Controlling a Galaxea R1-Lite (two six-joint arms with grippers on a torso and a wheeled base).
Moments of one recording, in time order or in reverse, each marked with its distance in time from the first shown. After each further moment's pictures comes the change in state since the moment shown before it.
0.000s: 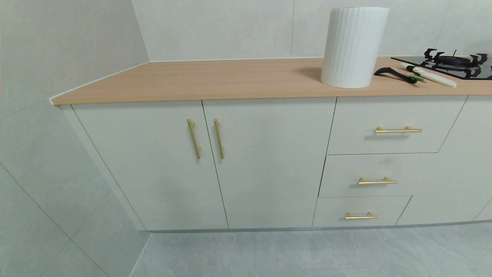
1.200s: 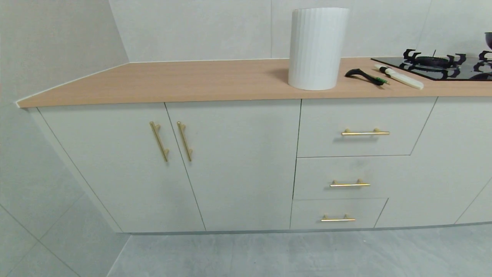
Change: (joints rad) left arm 0.000 0.000 0.000 0.001 -0.001 -0.008; right arm 0.001 0.001 0.000 0.002 0.006 0.001
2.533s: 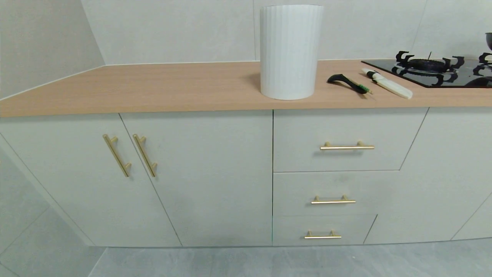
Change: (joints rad) left arm 0.000 0.000 0.000 0.000 0.000 0.006; right arm 0.000 0.000 0.000 -0.001 0.000 0.002
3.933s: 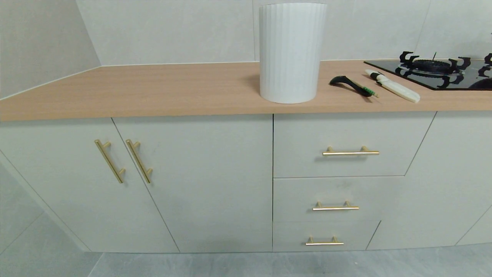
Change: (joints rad) left arm 0.000 0.000 0.000 0.000 0.000 -0.004; right arm 0.044 0.144 -0.148 0.007 0.073 0.016
